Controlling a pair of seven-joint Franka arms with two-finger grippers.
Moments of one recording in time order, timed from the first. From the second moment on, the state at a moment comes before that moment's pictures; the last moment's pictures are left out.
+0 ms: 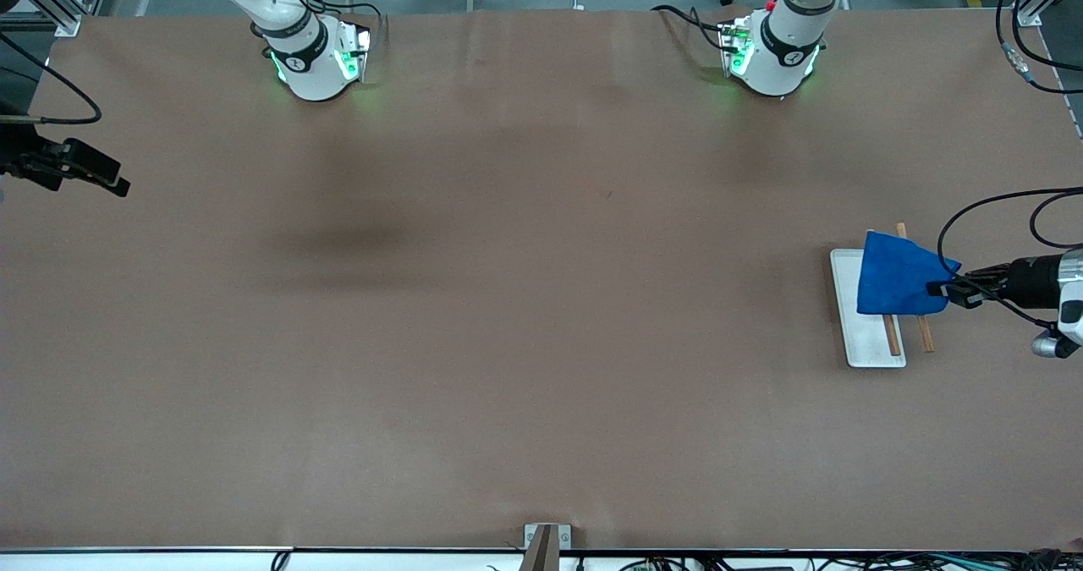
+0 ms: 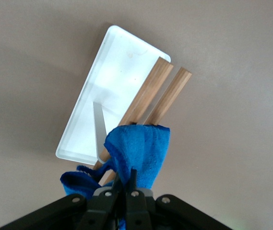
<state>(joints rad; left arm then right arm) 0.57 0.55 -0.29 -1.51 -0.17 1.71 -0.07 0.00 -0.08 -0.10 -1.73 0.02 1.62 0.00</state>
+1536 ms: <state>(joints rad) 0.58 0.63 -0.29 -1.41 -0.08 1.72 0.09 0.00 -0.03 -0.10 -1.72 0.02 1.73 -0.05</state>
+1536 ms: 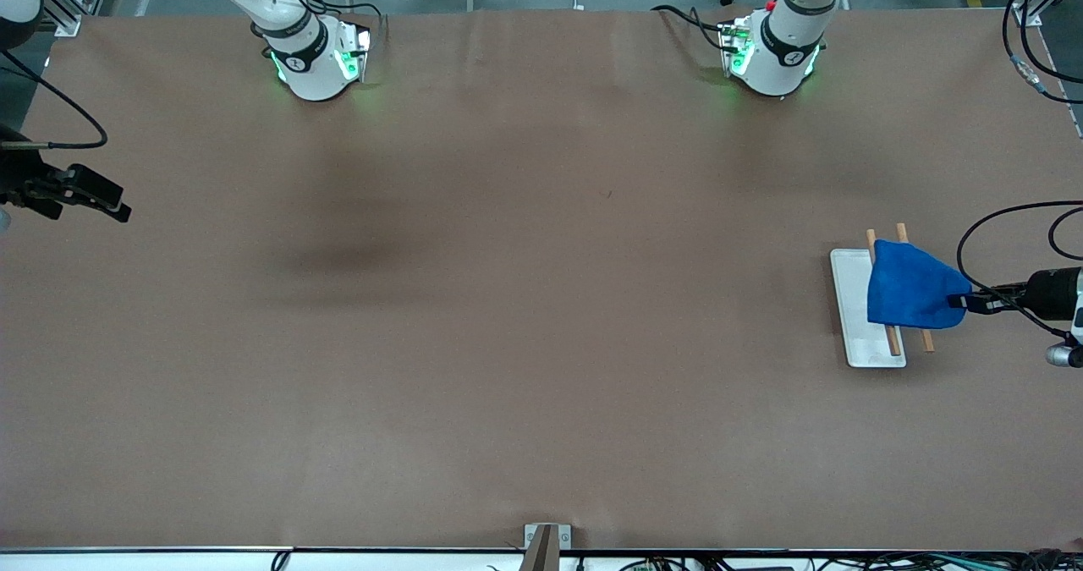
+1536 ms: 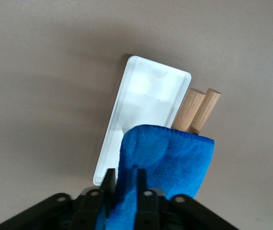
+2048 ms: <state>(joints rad) 0.58 0.58 -0.32 -1.37 -0.07 1.66 0.09 -0.01 0.00 -0.10 -1.72 0.02 1.76 -0.07</state>
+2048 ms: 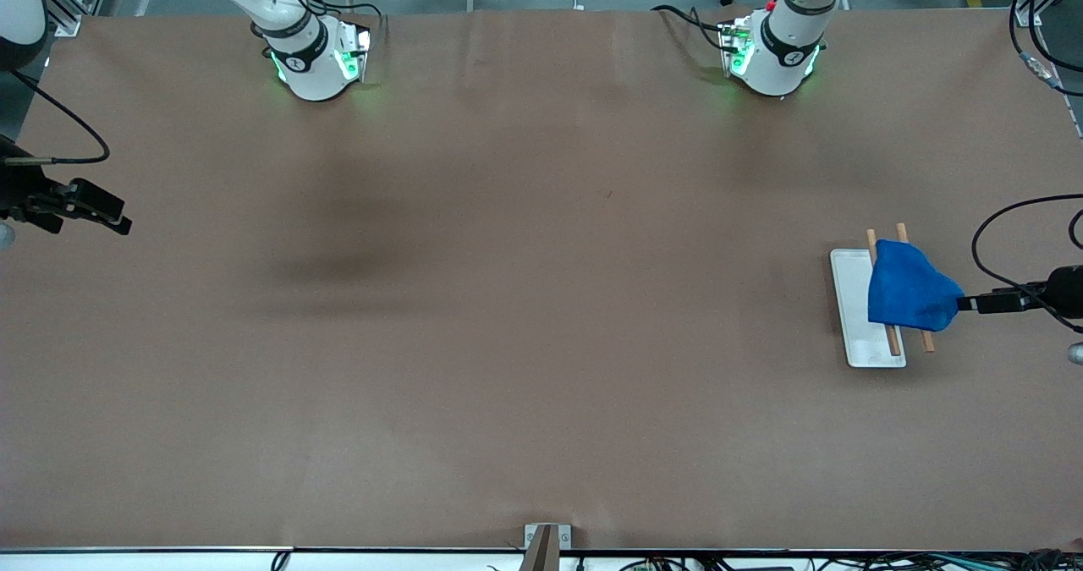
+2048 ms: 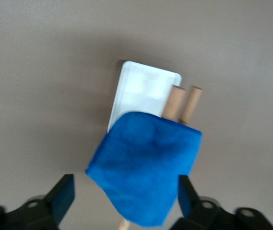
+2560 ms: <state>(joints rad) 0.57 0.32 -0.56 -1.36 -0.04 1.54 -0.23 0.00 0.01 -0.10 -1.71 0.02 1.77 -0.07</state>
